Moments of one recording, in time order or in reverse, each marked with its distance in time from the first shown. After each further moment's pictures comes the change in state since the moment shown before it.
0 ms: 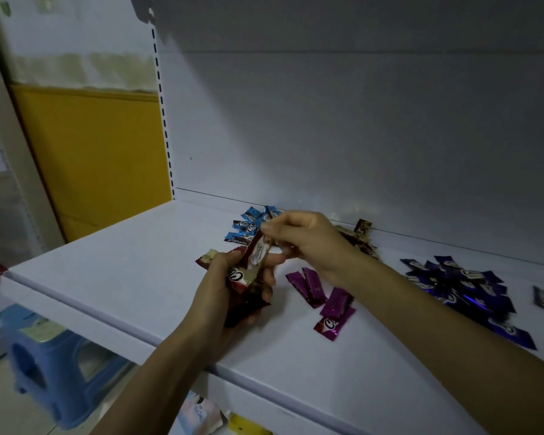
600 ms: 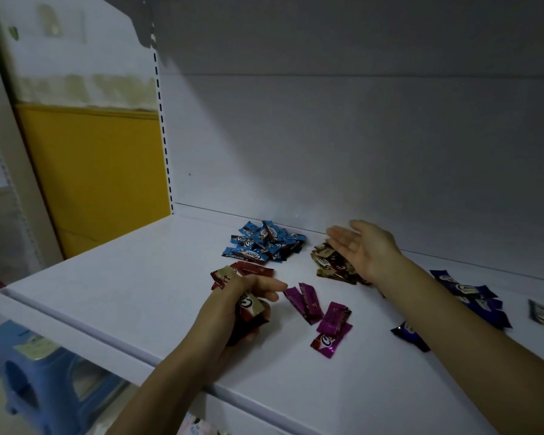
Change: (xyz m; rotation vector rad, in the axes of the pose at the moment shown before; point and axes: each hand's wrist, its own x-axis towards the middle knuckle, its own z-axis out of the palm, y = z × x) left_hand 0.007 -0.005 0.002 0.161 0.047 -0.045; right_hand 0.011 0.012 -0.077 0.679 0.585 0.162
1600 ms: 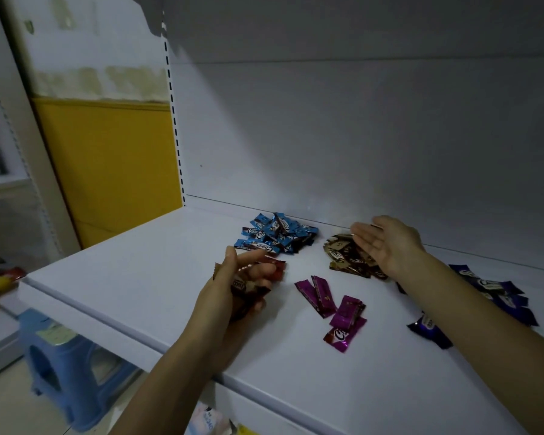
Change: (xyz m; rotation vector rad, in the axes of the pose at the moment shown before) left_hand -0.008 0.007 -0.003 -0.281 0.141 0.041; right_hand 0.015 0.004 -0.013 -0.024 0.124 -0.027
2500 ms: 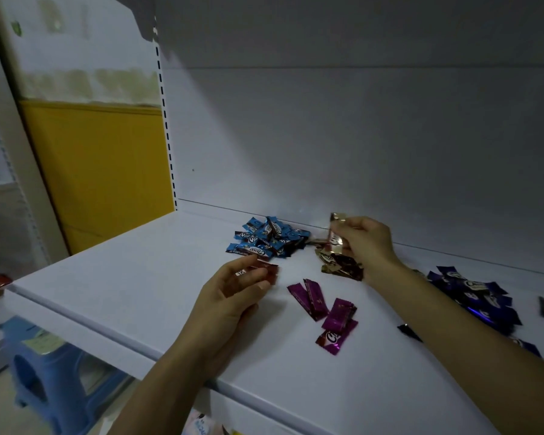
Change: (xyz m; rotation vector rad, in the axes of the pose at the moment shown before) left_hand 0.005 -0.007 -0.005 0.117 -0.057 0.034; right_hand -0.014 0.013 0.013 -0.520 -0.028 -0.246
